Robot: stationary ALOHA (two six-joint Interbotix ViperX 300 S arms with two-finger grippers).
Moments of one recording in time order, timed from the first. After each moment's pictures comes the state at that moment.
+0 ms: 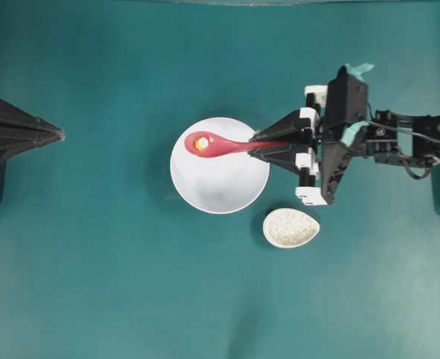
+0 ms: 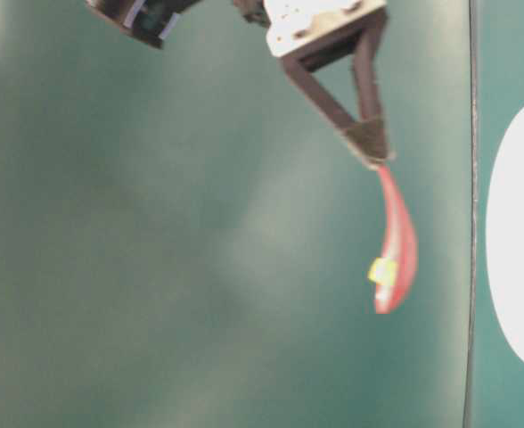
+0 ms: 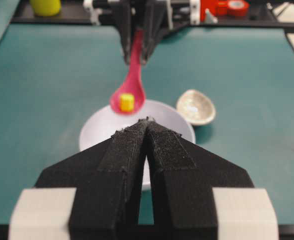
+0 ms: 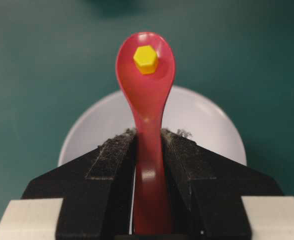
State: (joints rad) left arm 0.02 -1.06 1.14 0.02 0.00 0.00; right arm -0.04 -0.21 0.89 0.17 -0.40 0.01
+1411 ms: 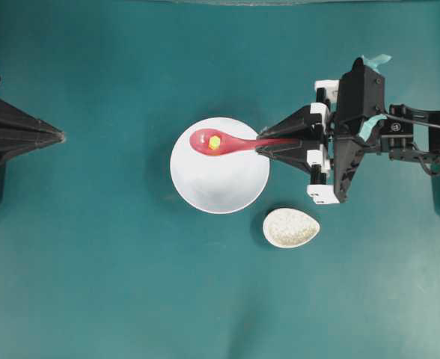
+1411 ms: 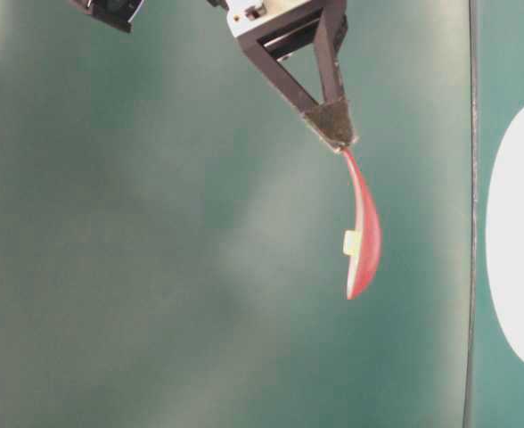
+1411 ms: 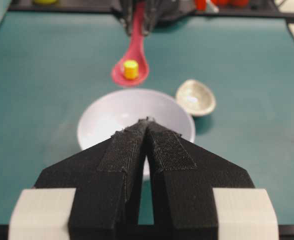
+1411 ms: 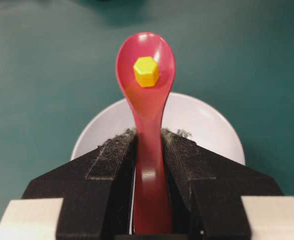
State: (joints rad) left arm 0.02 -1.06 1.14 0.02 0.03 -0.01; right arm -0.04 -0.28 0.89 0.17 -0.33 0.01
